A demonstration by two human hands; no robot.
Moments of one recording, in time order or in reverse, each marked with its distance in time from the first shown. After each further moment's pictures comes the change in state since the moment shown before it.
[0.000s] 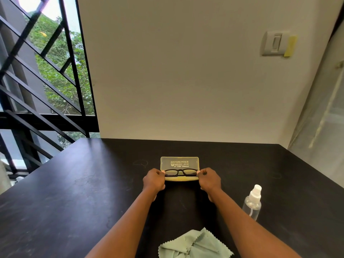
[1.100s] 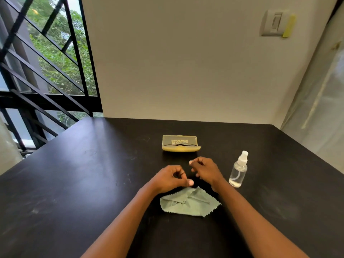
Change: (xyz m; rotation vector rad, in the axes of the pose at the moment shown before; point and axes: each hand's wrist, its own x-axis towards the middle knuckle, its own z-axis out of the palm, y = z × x) left_hand -0.108 -0.028 -0.009 0.301 -0.591 0.400; right_hand -0.090 0.020 -0.029 0.064 -0.286 -0.155
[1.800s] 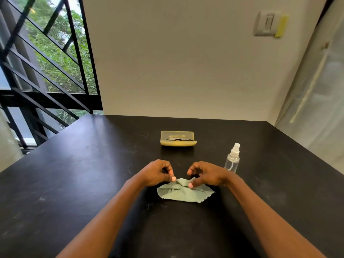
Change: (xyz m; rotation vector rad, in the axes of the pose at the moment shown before) left_hand -0.030 0.001 -0.017 0.156 0.005 -0.009; right_hand -0.035 -0.006 -0.034 -0.460 -0.532 -0.135
